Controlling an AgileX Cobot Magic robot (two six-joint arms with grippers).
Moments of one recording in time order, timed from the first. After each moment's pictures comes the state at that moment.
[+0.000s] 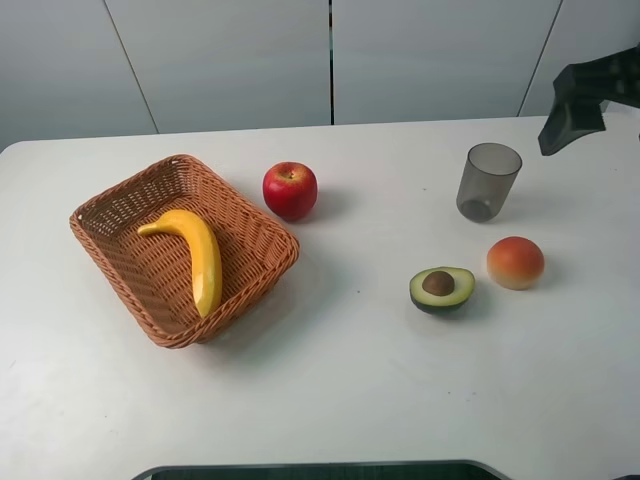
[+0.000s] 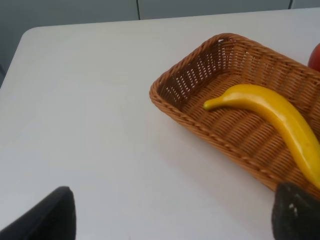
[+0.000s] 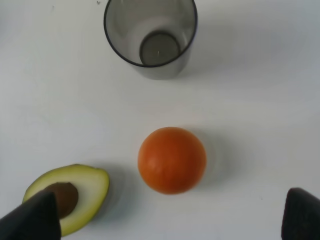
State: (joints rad) left arm 0.01 0.00 -0.51 0.01 1.08 0.00; right arm 0.17 1.30 -0.98 -0.01 0.96 0.17
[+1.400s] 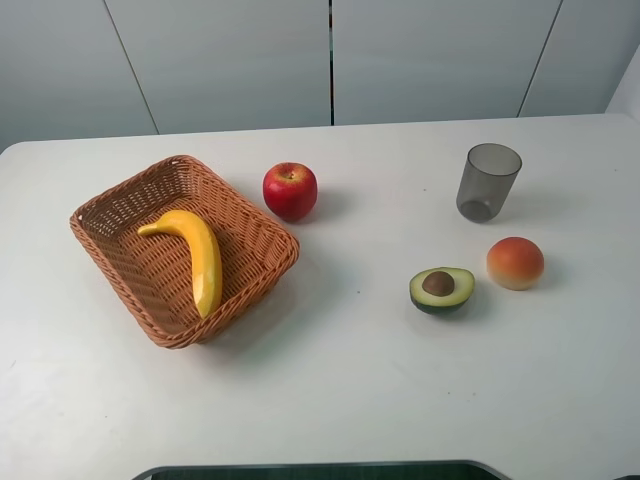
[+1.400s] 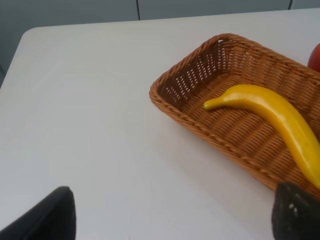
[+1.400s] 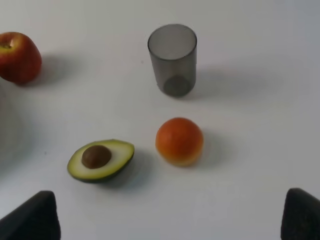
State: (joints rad) left arm 0.01 0.00 -0.51 0.01 1.08 0.00; right arm 0.16 0.28 -0.67 0.04 1.15 0.06
